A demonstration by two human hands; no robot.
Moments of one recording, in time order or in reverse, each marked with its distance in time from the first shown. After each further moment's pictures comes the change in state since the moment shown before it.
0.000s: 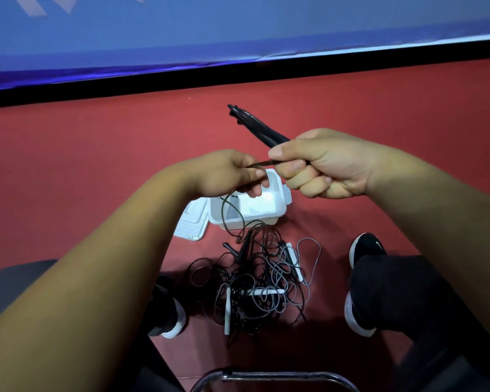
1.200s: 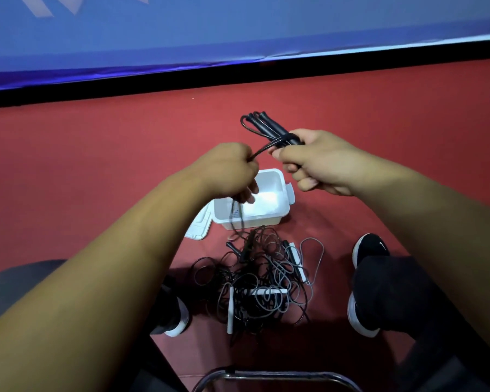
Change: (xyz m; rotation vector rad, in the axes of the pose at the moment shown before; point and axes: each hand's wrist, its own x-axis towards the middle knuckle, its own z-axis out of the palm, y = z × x) left_hand -0.008 0.024 0.007 0.004 0.196 -0.181; right_hand 0.035 0.022 -0.015 -0.190 0.329 -0.161
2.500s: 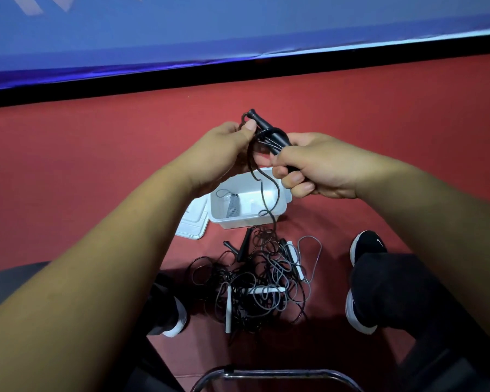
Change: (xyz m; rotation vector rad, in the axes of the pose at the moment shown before) left_hand 0.015 -0.002 0.001 -0.739 0.008 0.165; right_hand -0.022 -0.011 0.006 0.079 -0.174 0.082
